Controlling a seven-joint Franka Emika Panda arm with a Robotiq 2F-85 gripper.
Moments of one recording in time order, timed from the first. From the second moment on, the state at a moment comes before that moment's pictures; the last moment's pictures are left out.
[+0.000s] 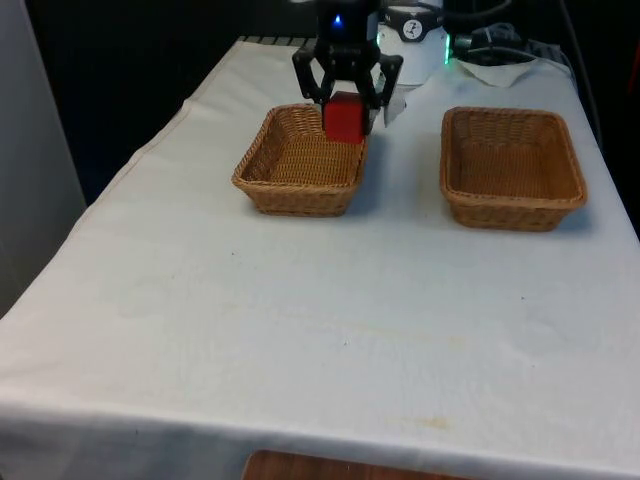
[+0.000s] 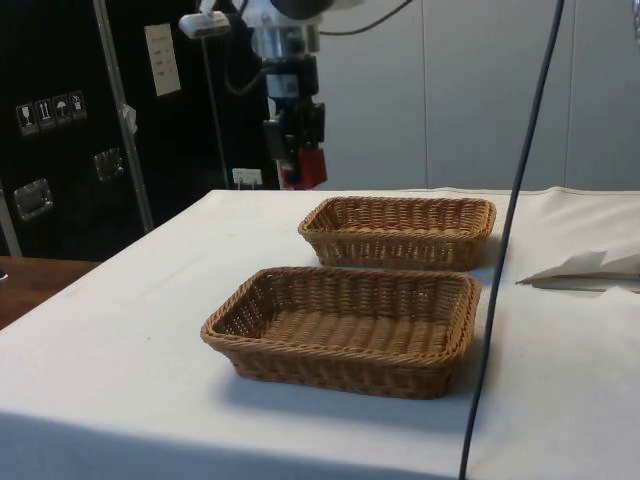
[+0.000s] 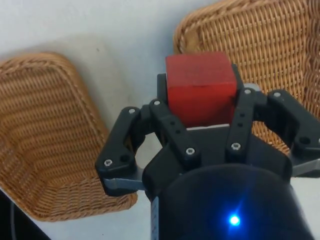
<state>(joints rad) 0.32 0.20 -0.46 -2.19 0.12 2.39 -0.07</state>
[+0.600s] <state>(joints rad) 0.32 0.18 -0.54 -2.33 0.12 2.52 -0.17</state>
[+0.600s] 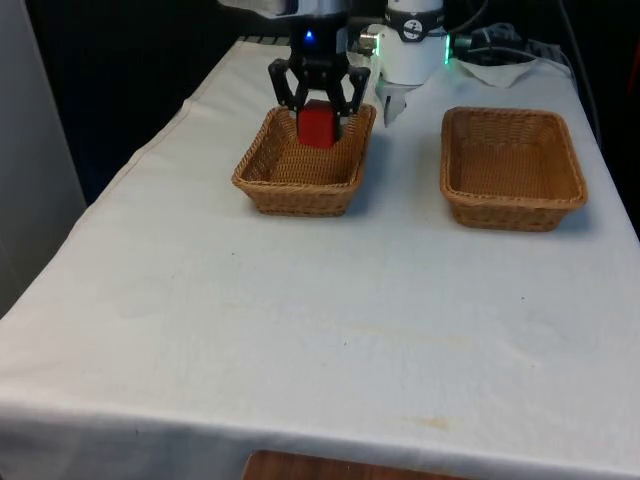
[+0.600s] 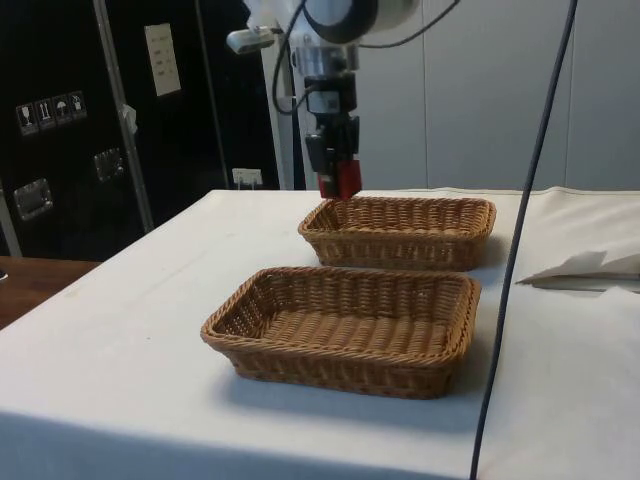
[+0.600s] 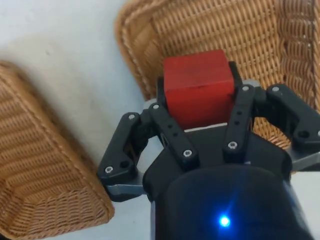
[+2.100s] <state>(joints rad) 0.32 0.25 -0.56 -2.50 0.17 2.77 -0.26</state>
